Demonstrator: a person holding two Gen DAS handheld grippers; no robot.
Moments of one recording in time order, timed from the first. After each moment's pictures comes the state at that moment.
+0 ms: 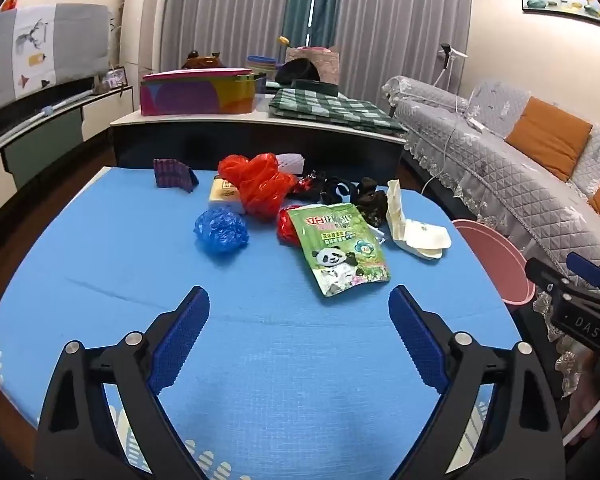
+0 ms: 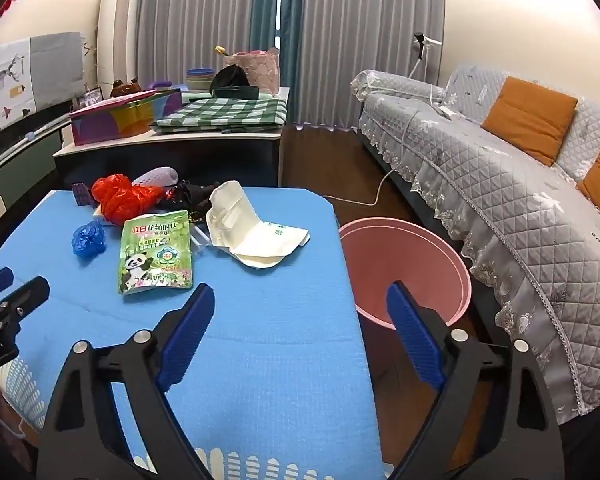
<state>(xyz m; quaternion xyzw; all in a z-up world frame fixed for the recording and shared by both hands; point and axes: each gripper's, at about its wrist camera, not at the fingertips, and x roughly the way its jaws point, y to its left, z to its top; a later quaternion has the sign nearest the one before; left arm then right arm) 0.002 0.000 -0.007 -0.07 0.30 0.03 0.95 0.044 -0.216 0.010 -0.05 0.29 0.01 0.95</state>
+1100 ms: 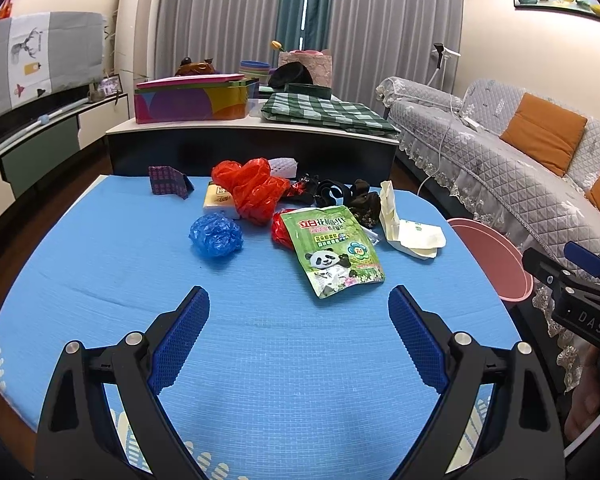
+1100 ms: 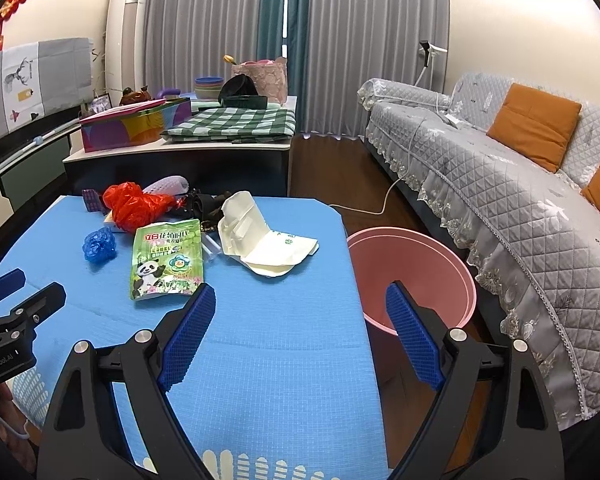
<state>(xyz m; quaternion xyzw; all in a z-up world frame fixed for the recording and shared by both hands) 0.001 -0.004 -0.005 -0.06 0.29 0.02 0.95 0.036 -0.213 0.018 -0.05 0.28 0.02 0.96</state>
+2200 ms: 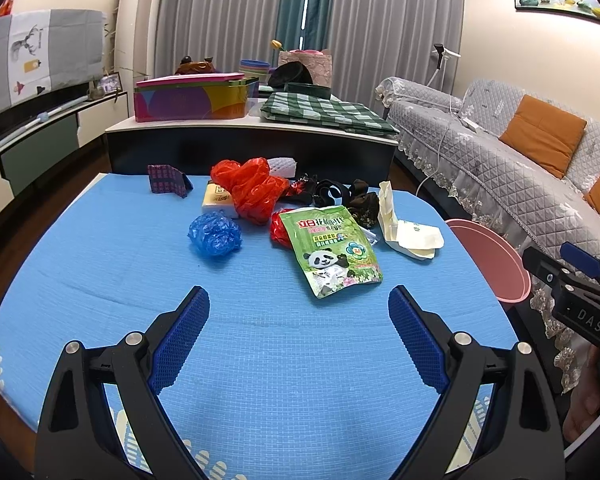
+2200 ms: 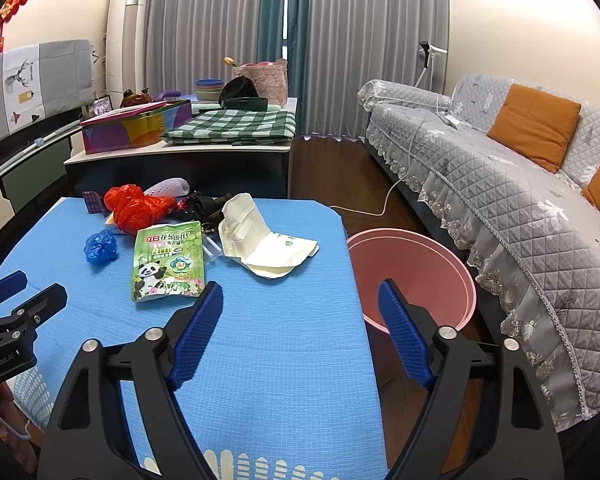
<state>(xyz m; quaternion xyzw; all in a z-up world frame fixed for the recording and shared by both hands) 0.001 -0.006 -0.006 -0.06 0.29 0.02 0.95 0.036 -0.213 0.021 -0.05 0.28 0.03 0.96</state>
